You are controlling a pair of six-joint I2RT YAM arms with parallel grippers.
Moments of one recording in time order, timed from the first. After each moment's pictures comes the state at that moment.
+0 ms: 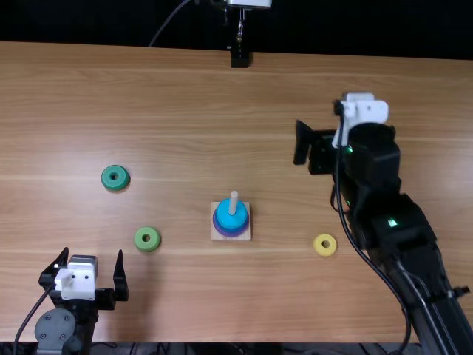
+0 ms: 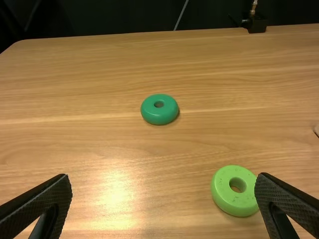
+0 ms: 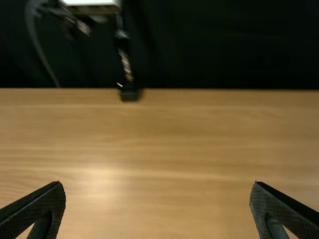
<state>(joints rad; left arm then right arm) -0.04 0.01 0.11 -0.40 -0.02 0.01 0.28 1.37 1.24 -0.34 0.13 0.14</state>
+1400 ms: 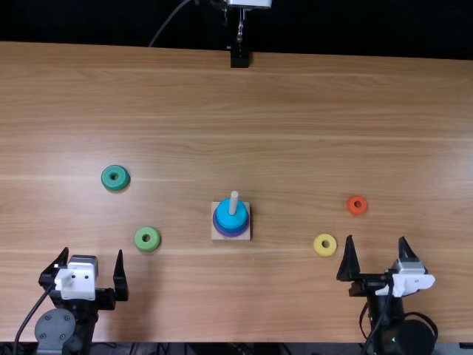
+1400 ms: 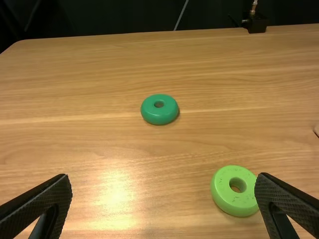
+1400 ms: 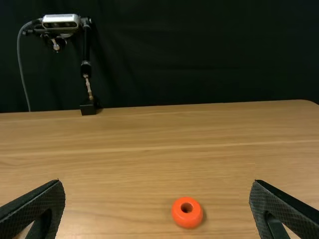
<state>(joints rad) -0.04 0.01 0.11 -0.40 -0.02 0.01 -0.03 0.07 0.07 -0.01 -0.04 0.02</state>
